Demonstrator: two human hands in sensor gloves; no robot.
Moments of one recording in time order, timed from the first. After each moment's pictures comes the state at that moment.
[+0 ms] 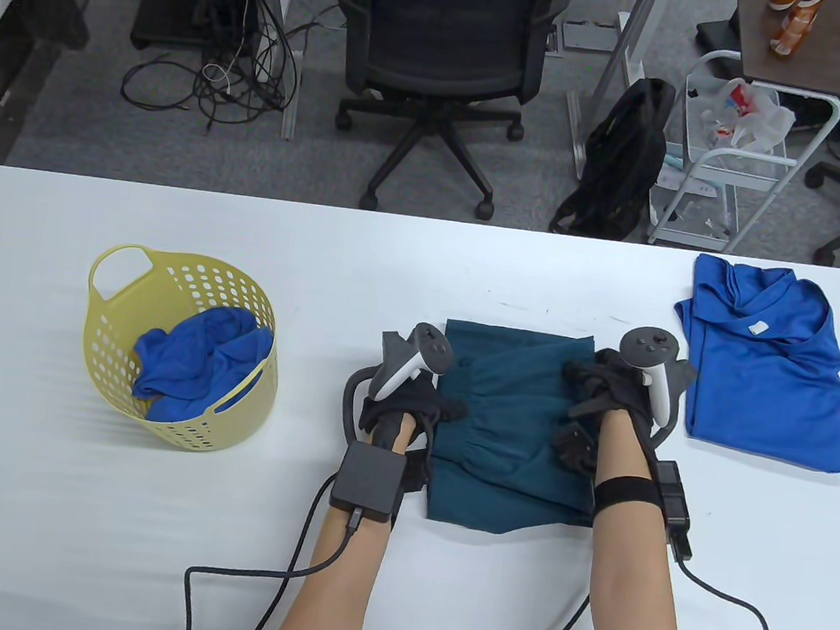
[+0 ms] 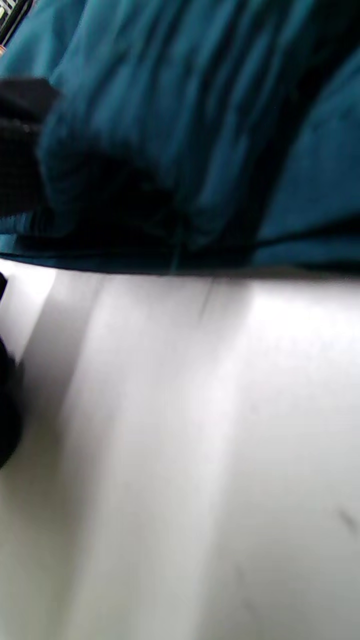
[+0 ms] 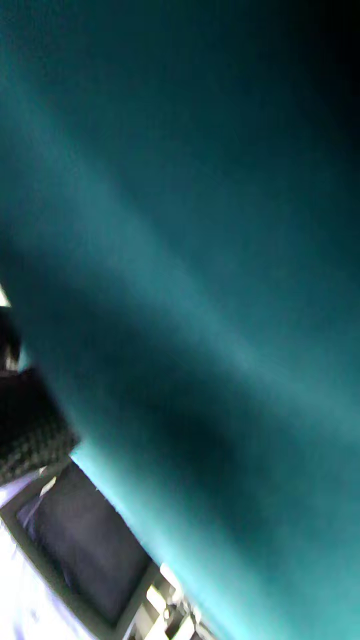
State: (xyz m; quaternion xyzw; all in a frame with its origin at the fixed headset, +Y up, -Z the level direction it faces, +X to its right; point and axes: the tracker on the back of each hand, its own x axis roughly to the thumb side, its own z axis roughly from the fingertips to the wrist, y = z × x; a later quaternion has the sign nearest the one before) left_hand -0.041 -0.793 -0.356 -0.30 0.03 0.19 0.93; right_hand 0.258 -0.777 -0.393 -0.20 0.12 0.91 0.34
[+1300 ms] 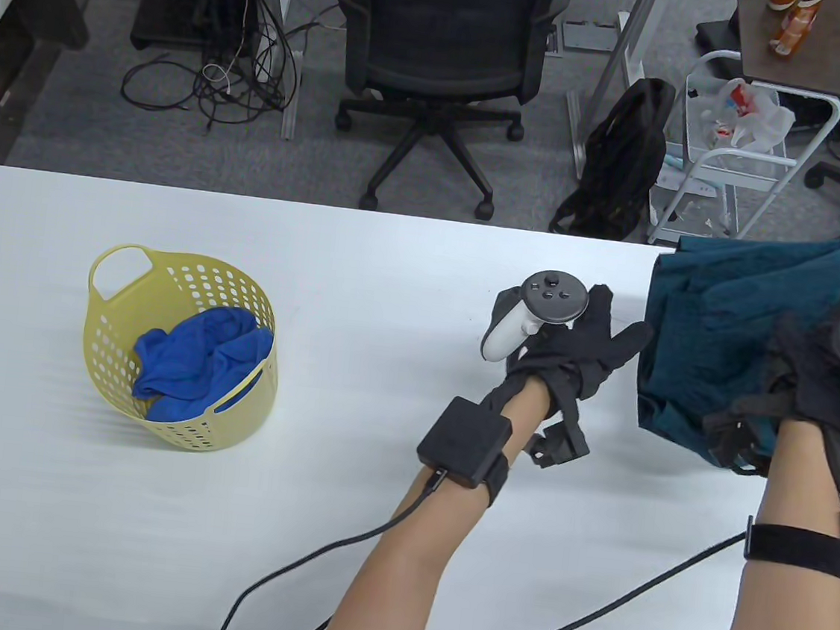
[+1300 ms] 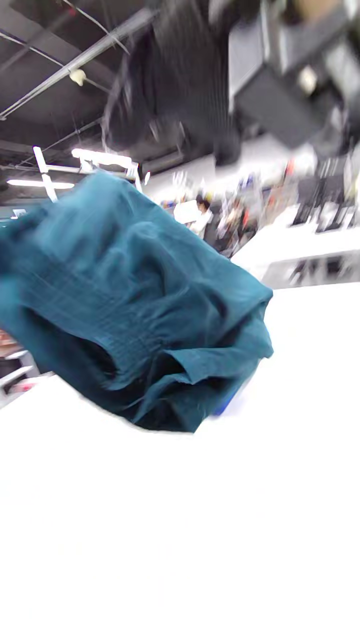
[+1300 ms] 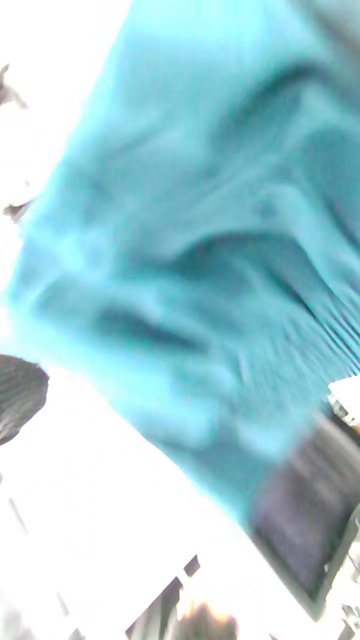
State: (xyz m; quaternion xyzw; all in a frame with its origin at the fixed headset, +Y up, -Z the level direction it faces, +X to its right) left_hand 0.094 -0.673 -0.362 -0.27 -0.23 0.47 0.81; right_hand 0.346 -0.574 -0.309 -0.23 -0.07 0.93 0.27
